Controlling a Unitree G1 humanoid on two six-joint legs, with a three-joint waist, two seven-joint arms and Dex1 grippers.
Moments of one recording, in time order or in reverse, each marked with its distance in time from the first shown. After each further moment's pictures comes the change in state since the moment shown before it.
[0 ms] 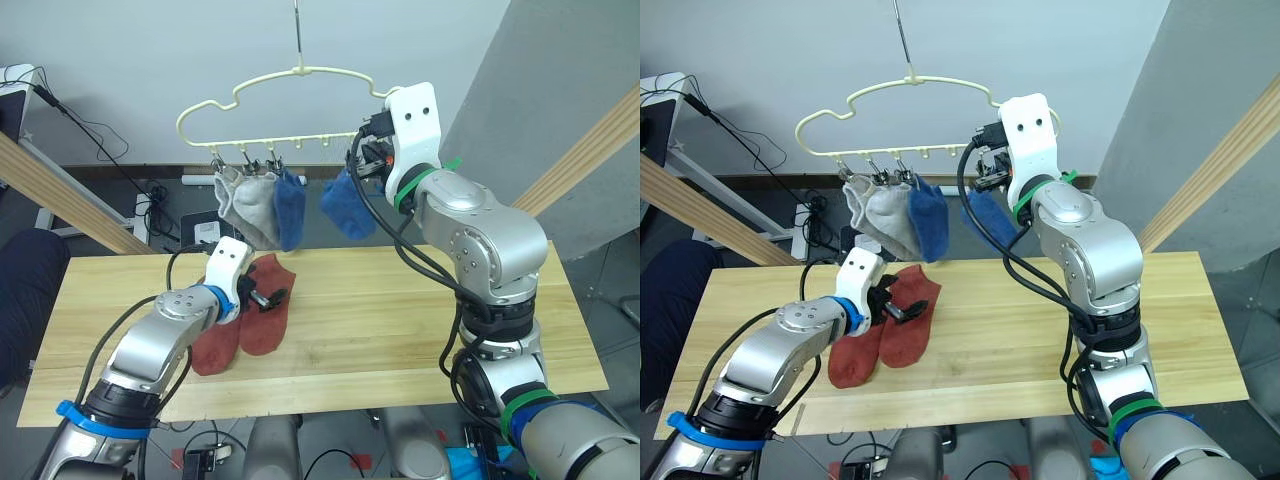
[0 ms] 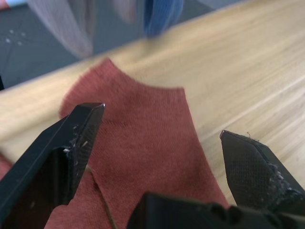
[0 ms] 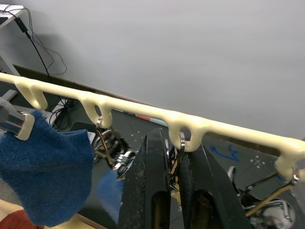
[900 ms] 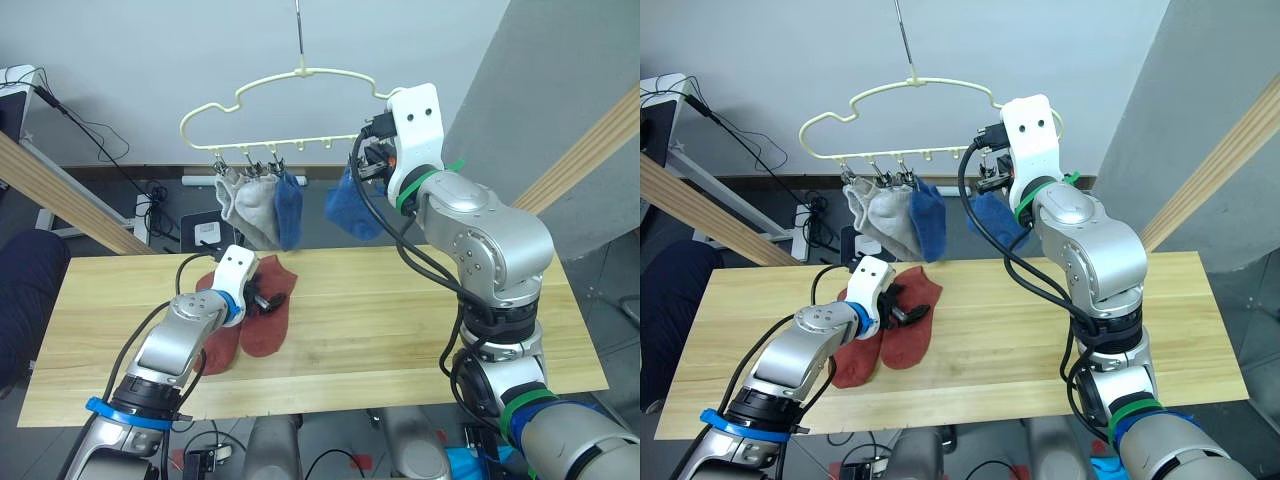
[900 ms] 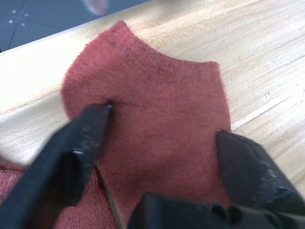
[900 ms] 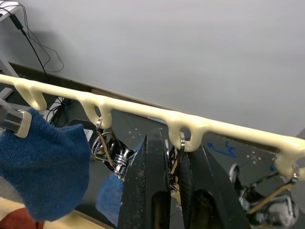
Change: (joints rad) left arm -0.023 -0.096 -0.007 0.151 0.159 -0.045 -0.065; right arm 0.000 0.001 -0.005 -0.033 0.001 0.050 -0.018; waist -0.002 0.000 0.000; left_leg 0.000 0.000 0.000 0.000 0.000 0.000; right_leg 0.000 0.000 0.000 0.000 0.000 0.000
